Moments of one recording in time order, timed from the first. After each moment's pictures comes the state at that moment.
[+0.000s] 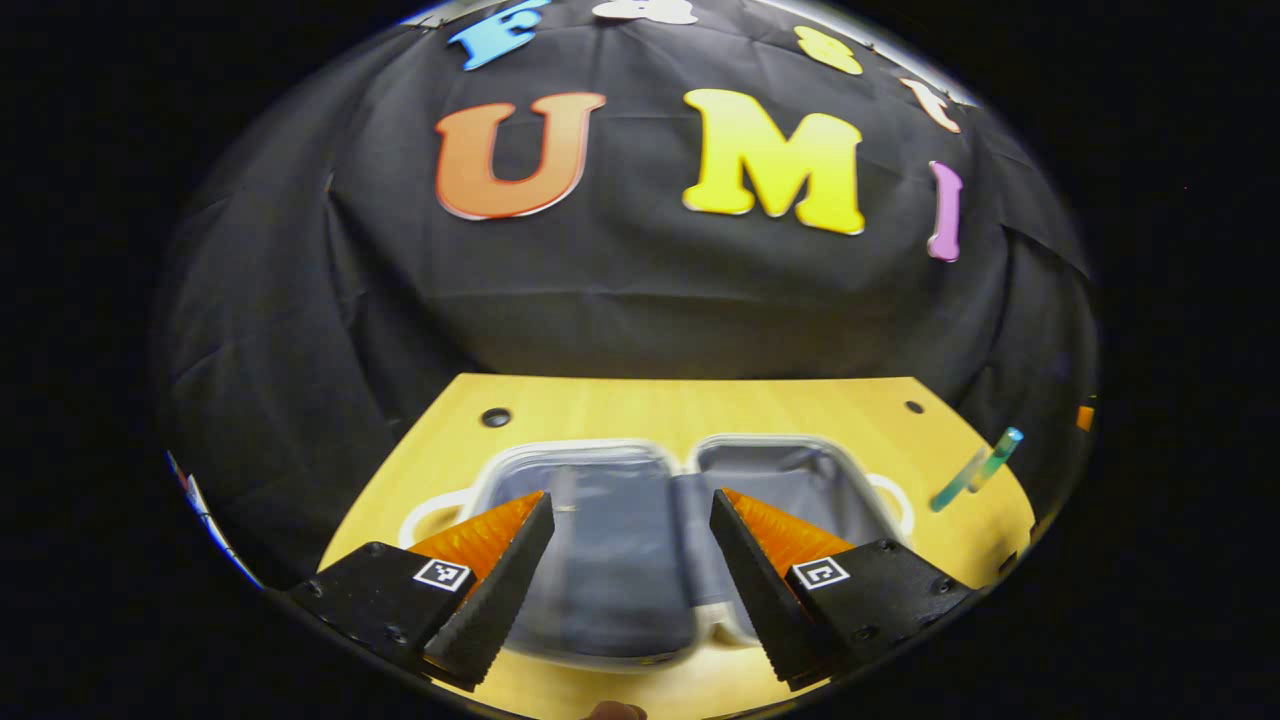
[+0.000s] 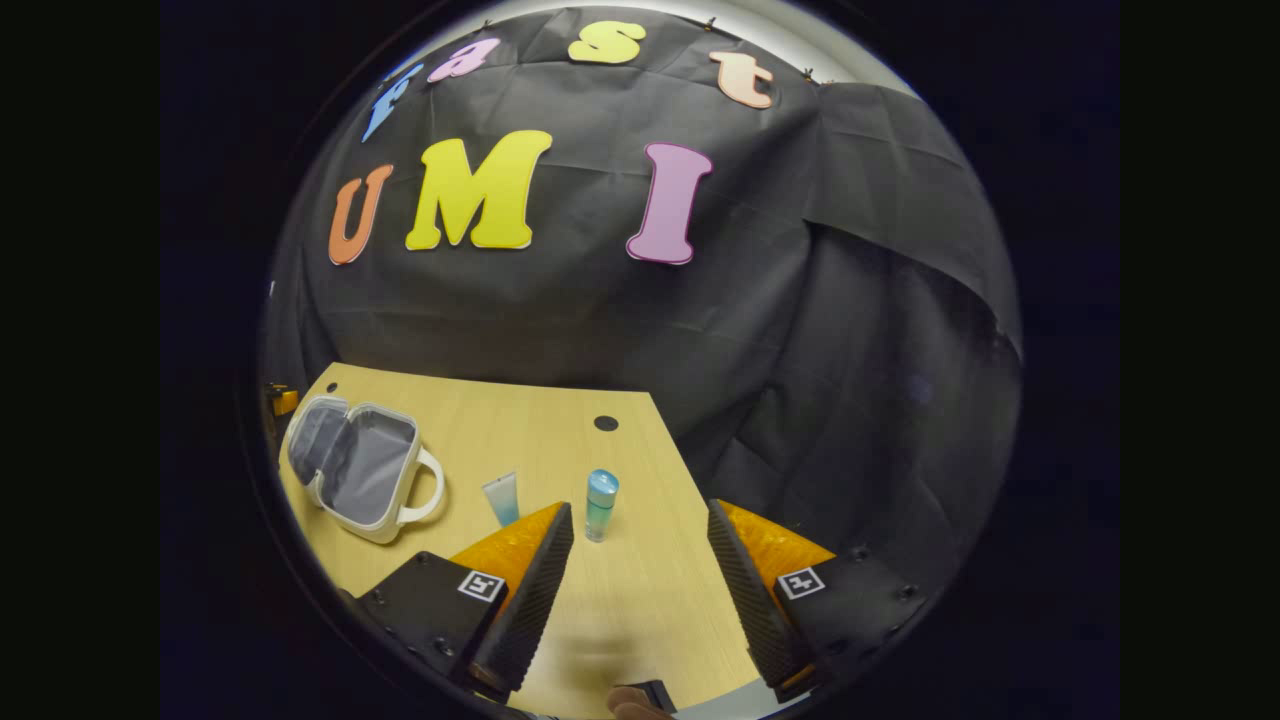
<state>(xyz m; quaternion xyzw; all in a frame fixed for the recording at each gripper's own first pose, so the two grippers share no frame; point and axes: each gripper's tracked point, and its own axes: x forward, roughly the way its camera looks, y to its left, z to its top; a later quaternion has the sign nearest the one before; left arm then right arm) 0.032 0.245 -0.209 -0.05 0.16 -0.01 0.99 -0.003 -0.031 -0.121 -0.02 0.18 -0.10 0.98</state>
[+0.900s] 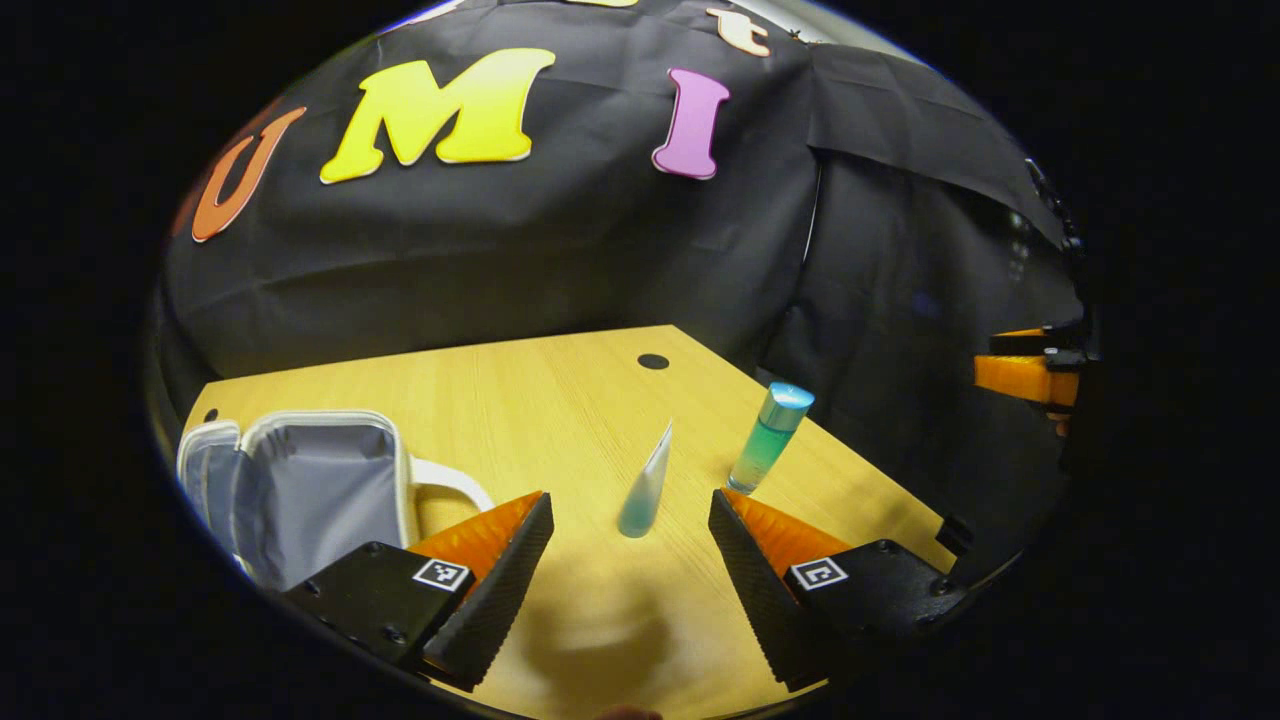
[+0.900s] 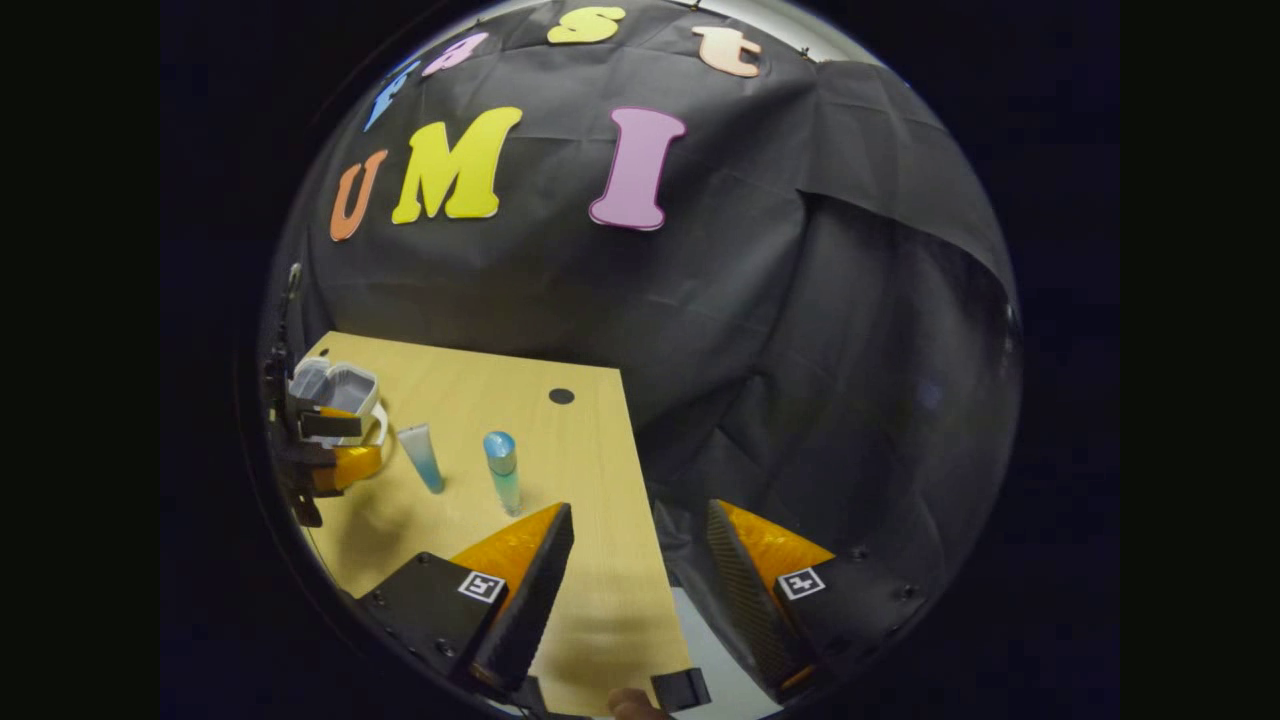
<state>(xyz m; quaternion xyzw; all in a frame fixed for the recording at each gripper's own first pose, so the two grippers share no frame) 0.063 -0.152 -0.269 -0.03 0.20 -0.23 0.95 0.013 -0.155 -0.170 -0.05 0.22 -0.07 0.97</state>
